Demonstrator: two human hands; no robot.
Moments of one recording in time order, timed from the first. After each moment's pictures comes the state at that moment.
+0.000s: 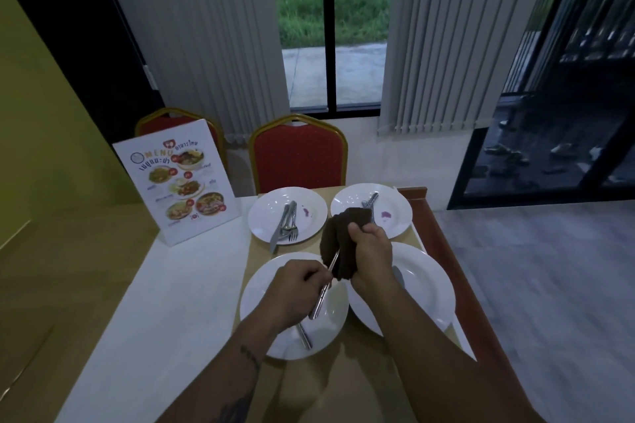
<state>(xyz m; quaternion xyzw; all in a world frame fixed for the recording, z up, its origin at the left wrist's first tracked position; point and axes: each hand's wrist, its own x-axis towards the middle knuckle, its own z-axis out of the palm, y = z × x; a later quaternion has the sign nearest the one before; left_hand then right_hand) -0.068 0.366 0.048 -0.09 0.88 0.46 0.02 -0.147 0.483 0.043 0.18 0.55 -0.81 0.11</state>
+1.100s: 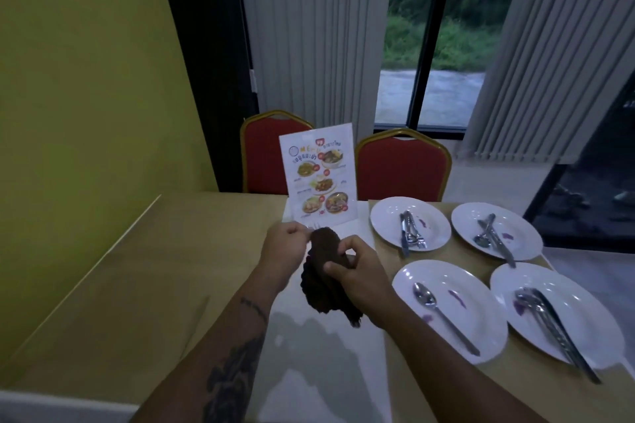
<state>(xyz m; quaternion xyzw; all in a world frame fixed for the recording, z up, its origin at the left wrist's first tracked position) 0.017 0.054 0.088 -0.25 0.76 0.59 -0.13 -0.002 0.204 0.064 -0.17 0.78 -0.59 0.15</state>
